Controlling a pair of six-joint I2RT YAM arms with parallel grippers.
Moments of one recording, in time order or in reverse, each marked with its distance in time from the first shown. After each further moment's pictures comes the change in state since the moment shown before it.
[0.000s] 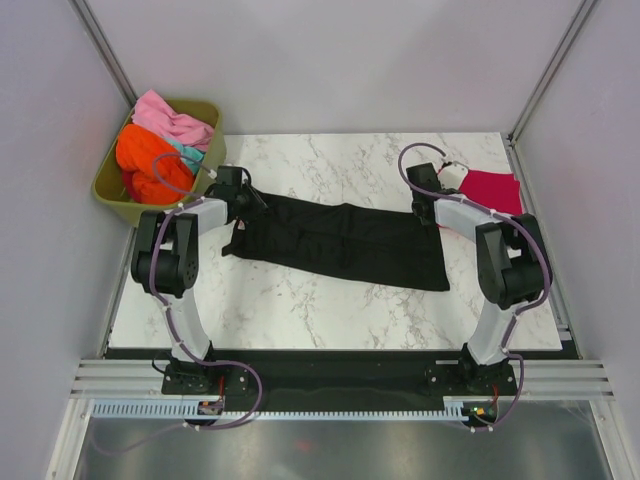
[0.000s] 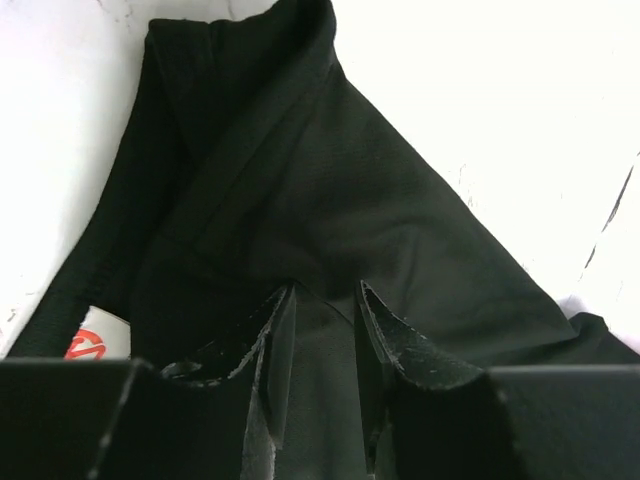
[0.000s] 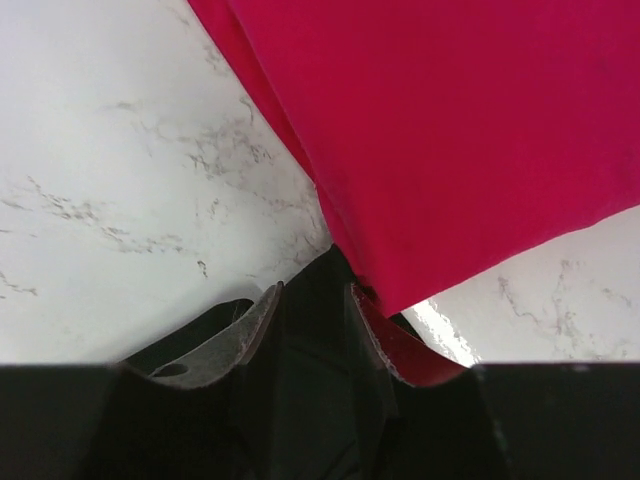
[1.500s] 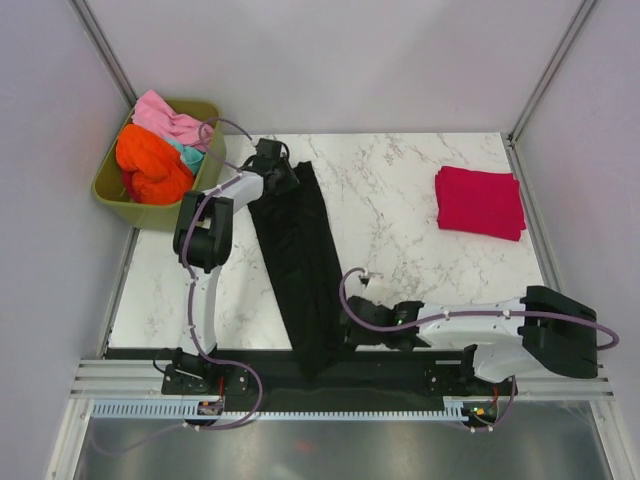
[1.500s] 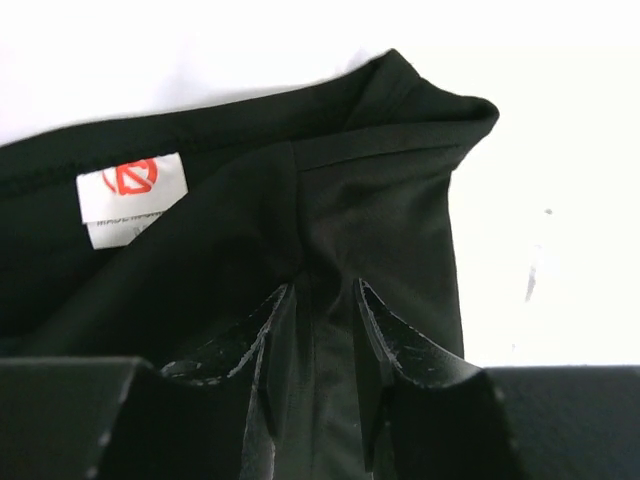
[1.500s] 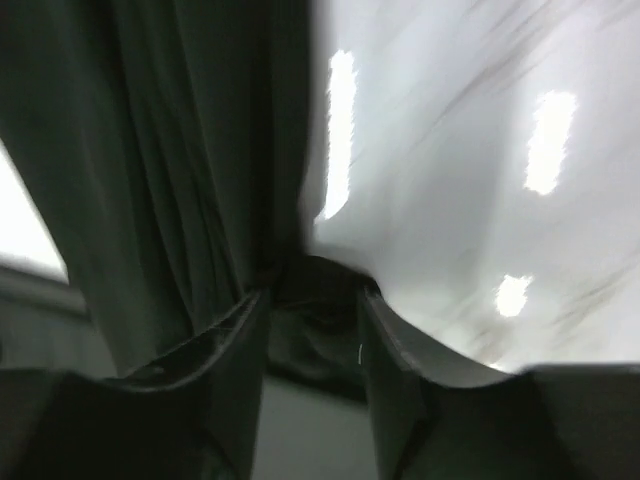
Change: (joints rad) left arm -0.138 0.345 0.523 -0.115 -0.084 0.090; right arm 0.943 -0.496 -0.597 -0.011 -0.305 0.479
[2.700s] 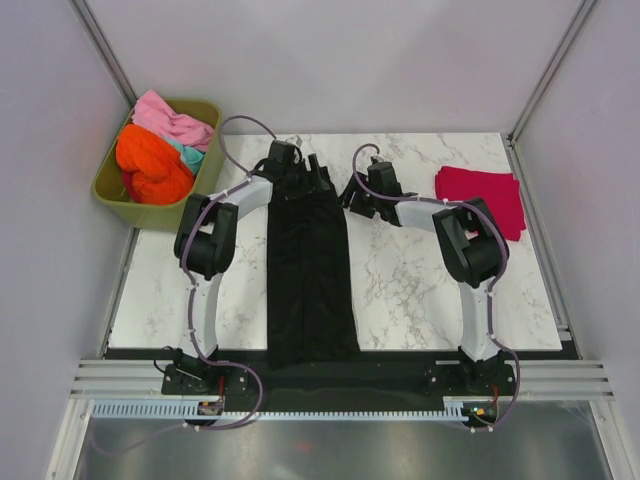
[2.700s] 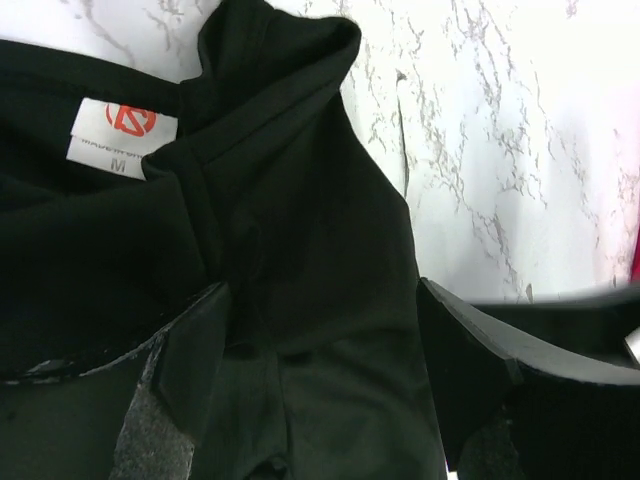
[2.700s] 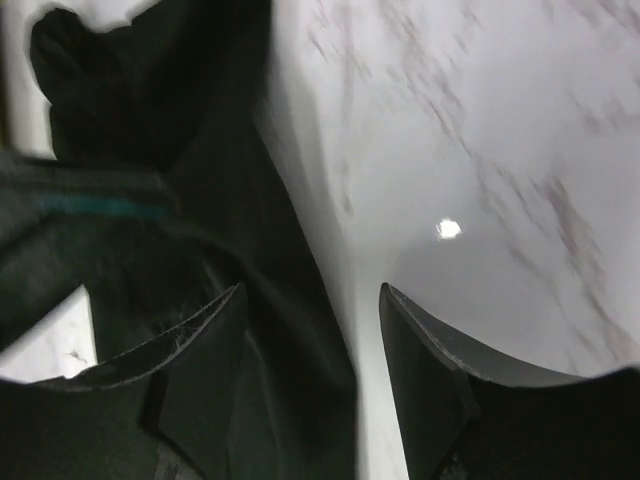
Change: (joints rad) left arm -0.088 -0.028 -0.012 0.032 0.210 0.113; right arm -0.772 0.739 0.697 0.406 -0.440 -0.479
